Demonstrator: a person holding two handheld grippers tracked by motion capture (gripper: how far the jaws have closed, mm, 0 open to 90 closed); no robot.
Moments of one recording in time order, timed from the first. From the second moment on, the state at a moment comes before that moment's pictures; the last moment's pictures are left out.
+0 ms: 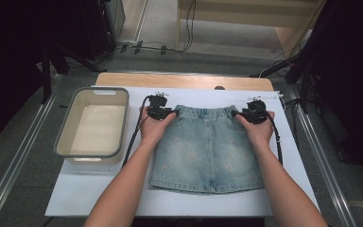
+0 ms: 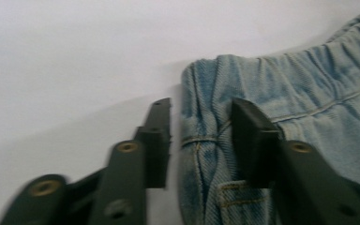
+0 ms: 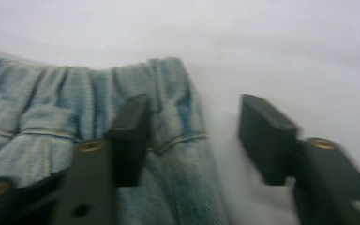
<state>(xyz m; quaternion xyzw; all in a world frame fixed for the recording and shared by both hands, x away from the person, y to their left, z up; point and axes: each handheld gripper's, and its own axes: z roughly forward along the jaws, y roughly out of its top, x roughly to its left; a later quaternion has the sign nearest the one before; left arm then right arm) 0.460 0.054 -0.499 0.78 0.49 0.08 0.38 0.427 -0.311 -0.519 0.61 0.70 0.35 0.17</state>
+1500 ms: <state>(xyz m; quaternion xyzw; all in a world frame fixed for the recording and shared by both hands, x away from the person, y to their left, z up) 0.401 0.075 -0.452 0.79 0.40 0.04 0.46 0.299 -0.285 -0.465 0.44 0.75 0.47 0.15</state>
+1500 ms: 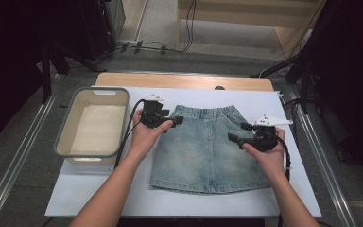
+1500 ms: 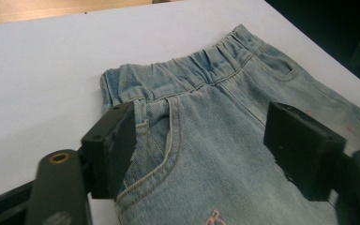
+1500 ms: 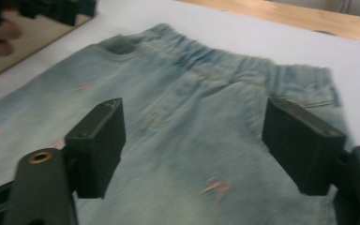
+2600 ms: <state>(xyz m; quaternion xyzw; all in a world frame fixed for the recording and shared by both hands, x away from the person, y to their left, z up) 0.401 0.070 -0.433 0.80 0.36 0.03 0.49 0.183 -0.153 -0.474 0.32 0.80 0.50 0.08</state>
